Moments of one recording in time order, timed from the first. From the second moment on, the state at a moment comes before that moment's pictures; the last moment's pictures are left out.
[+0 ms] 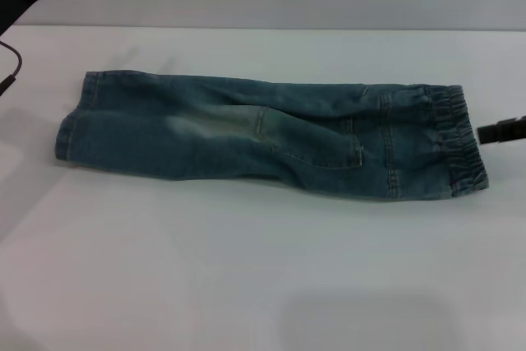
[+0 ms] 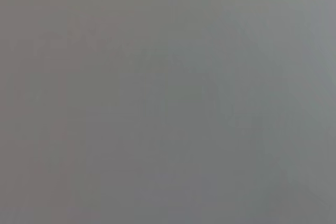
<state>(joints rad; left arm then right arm) -0.49 -2.06 0.82 0.59 1.15 1.17 -1.33 0.65 1.91 -0.58 -0.87 -2.45 -1.63 2.15</state>
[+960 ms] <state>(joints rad) -0.48 -2.06 0.81 0.56 1.13 1.19 -1.32 0.67 1.95 -0.64 -0.83 -2.57 -1.48 2.17</state>
